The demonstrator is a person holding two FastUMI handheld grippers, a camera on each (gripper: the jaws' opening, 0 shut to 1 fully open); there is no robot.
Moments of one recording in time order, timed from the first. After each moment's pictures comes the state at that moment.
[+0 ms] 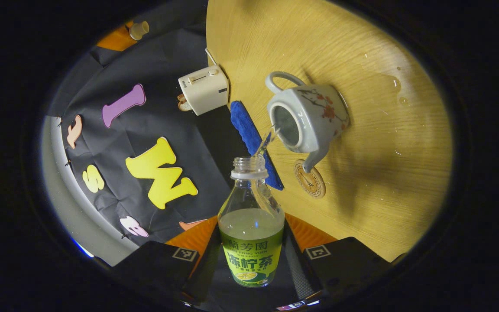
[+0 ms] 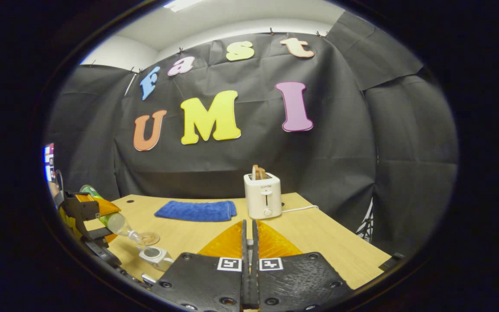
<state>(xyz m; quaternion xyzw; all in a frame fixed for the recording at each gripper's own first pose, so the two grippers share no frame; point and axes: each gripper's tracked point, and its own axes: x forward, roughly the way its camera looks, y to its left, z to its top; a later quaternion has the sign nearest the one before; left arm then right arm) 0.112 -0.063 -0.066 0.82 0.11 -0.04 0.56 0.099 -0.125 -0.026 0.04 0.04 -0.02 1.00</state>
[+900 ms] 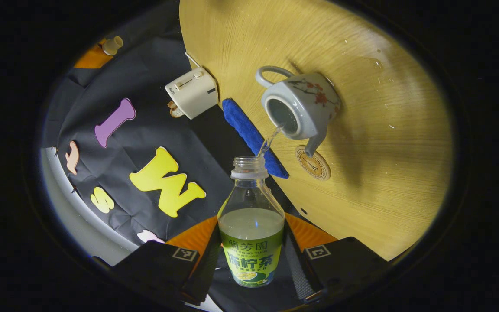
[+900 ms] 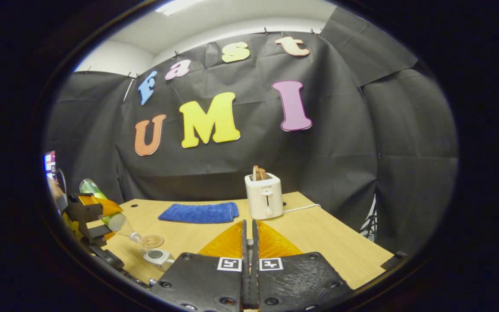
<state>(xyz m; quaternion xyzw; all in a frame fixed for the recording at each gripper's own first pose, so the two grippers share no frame) 0.103 -0.064 -0.051 0.86 0.12 -0.03 0.49 0.095 -0.130 -0.022 0.06 0.04 -0.01 1.00</state>
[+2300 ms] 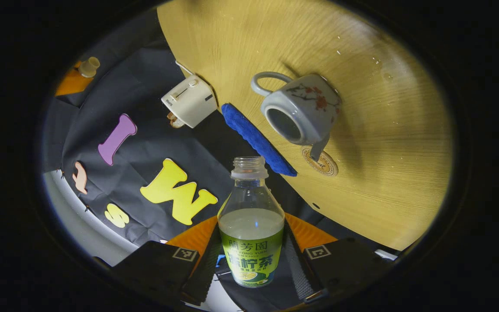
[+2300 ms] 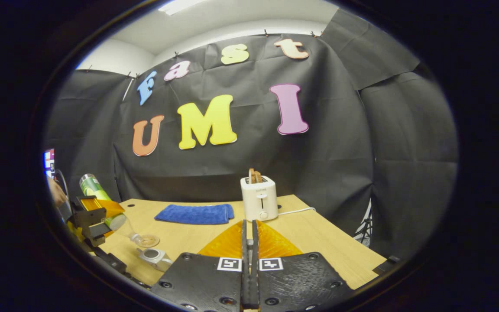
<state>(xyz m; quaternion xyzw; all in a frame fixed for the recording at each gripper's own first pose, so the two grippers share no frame) 0.101 -0.078 -0.040 0.88 0.10 -0.02 0.46 0.090 -0.143 -0.015 0.05 0.04 -0.02 1.00</state>
